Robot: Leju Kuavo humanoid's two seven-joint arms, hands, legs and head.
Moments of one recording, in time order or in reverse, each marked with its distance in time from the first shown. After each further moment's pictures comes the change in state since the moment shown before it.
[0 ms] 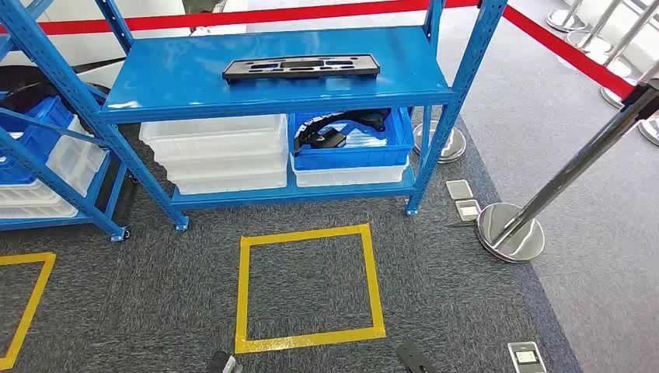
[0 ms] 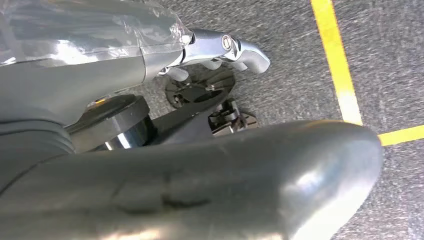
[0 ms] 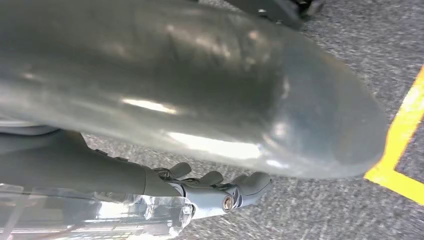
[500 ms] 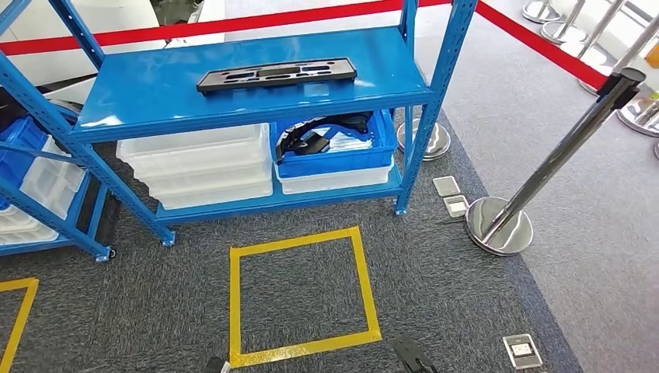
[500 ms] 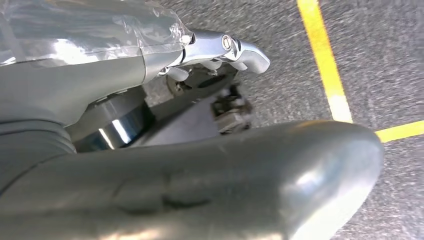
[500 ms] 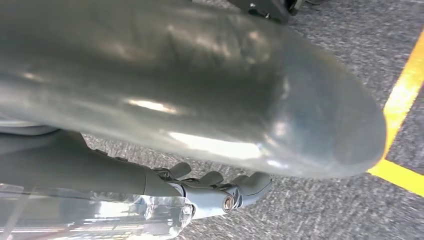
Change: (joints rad) left arm 0.002 0.000 -0.001 0.000 0.001 0.000 -0.001; right arm -0.002 0.001 0.000 0.000 -0.001 0.000 0.001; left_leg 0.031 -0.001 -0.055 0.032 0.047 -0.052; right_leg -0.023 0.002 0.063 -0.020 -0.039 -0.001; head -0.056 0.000
